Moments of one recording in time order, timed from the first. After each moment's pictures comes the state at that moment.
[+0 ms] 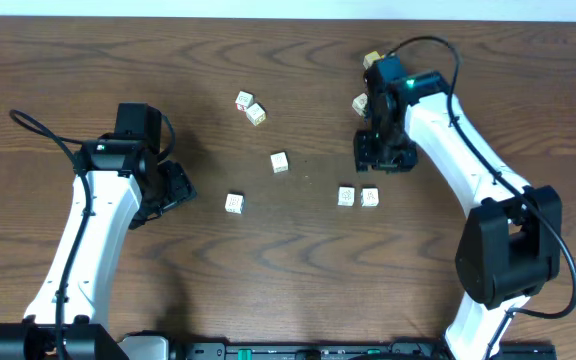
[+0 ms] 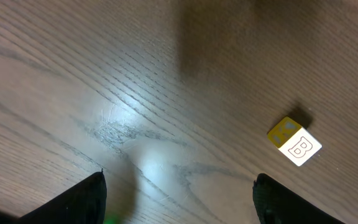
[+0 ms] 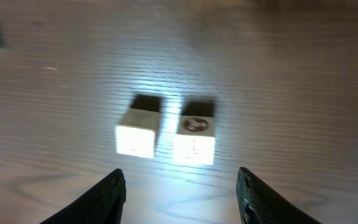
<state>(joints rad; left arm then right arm) -0.02 1.45 1.13 -1.12 -0.04 -0.55 0.32 1.96 1.61 -1.21 -0.12 0.30</state>
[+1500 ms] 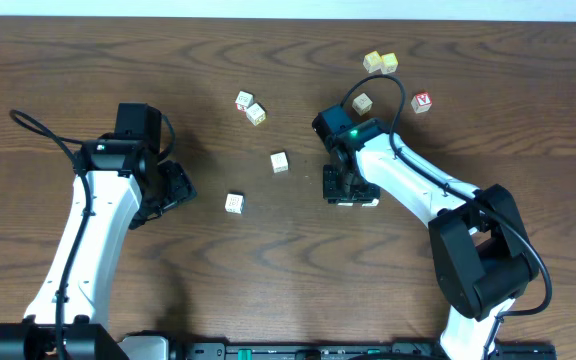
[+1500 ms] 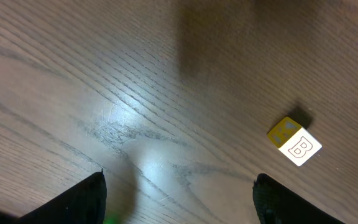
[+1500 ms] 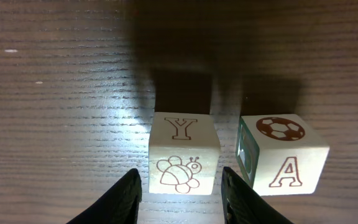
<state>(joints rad) -0.02 1.45 1.13 -1.12 -0.04 -0.55 0.53 1.96 1.35 -0.95 0.03 0.56</state>
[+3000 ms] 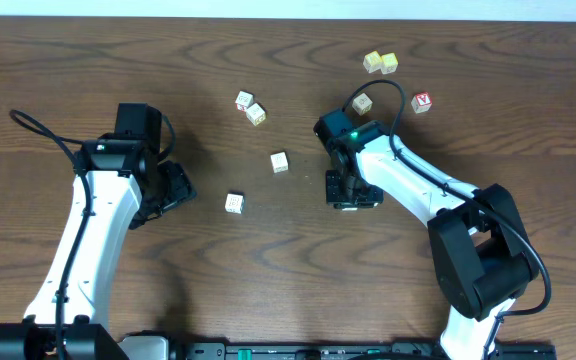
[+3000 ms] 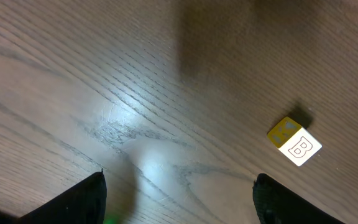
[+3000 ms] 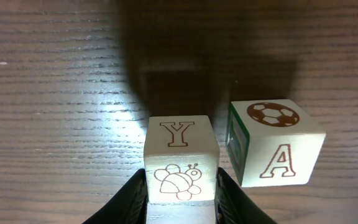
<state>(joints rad) -0.02 1.45 1.13 -1.12 -0.04 -0.55 0.53 1.96 1.33 -0.98 0.03 0.54</state>
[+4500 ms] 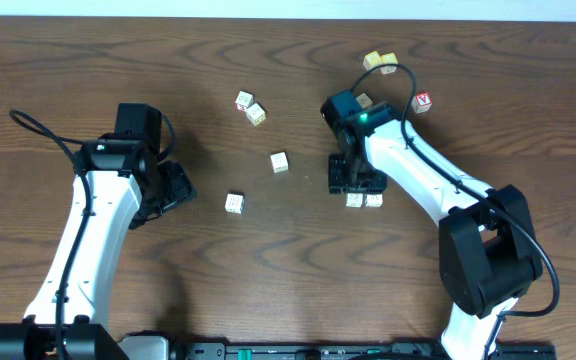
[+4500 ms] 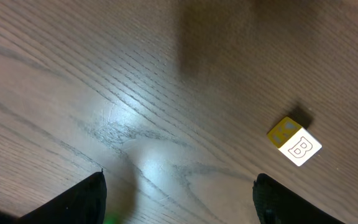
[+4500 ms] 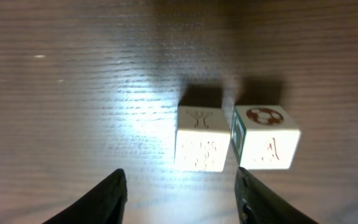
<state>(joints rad) -0.02 1.45 1.13 -1.12 -0.04 -0.55 0.49 1.96 1.48 -1.11 -0.01 0.53</state>
